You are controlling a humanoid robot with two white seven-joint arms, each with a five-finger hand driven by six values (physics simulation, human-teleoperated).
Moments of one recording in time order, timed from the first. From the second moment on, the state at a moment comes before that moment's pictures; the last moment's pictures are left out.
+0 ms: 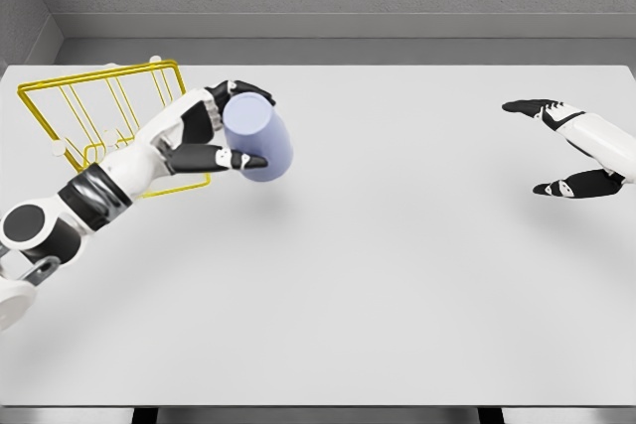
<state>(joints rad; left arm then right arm) -0.49 0.78 -0.77 -1.77 0.85 -0.12 -0.07 -0.17 -0.73 0.02 -1.47 0.10 -0.61 0.51</state>
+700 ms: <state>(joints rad) -0.49 0.84 -0.67 -1.74 0.89 -0.12 -0.07 -0.16 -0.73 -0.06 -1.47 0.10 -0.61 0.51</state>
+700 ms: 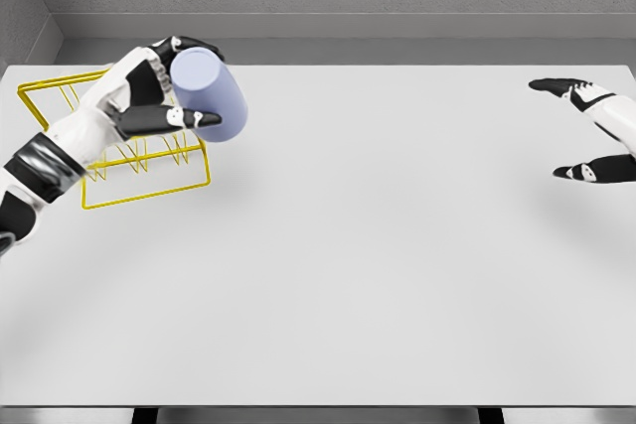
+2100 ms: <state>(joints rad) -0.48 0.93 -0.65 -1.70 0.92 -0.12 -0.07 -0.11 -0.72 -0.10 -1.49 0.10 -0.61 0.51</state>
